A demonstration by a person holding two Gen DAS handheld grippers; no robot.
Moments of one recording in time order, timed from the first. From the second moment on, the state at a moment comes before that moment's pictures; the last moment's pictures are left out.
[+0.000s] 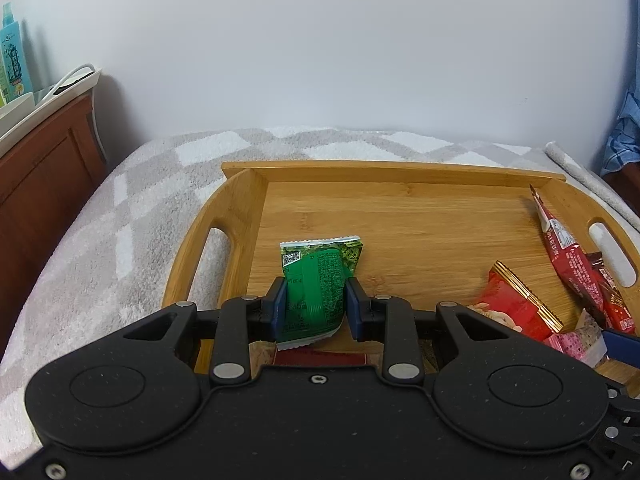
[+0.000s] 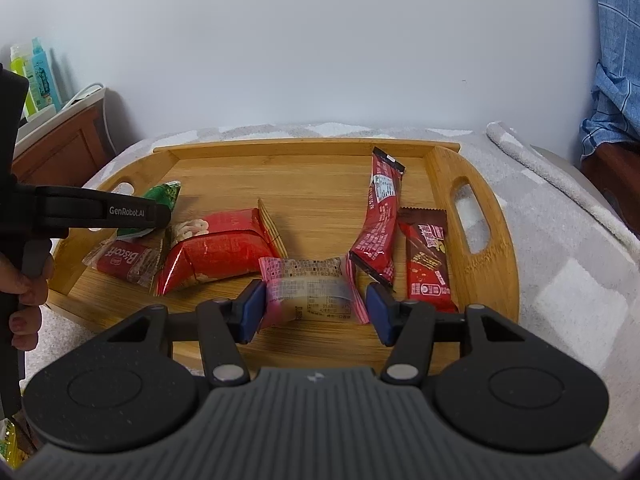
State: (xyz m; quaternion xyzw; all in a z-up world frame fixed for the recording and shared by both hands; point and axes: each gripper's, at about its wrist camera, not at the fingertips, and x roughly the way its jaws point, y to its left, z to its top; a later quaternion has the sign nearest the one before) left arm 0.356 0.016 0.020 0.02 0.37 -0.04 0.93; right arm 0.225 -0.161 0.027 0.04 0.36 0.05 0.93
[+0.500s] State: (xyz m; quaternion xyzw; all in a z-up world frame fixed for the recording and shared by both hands) left arm 0.354 0.012 0.019 0.03 0.37 -0.03 0.93; right arm 0.220 -0.161 0.032 0.04 0.34 0.05 0.94
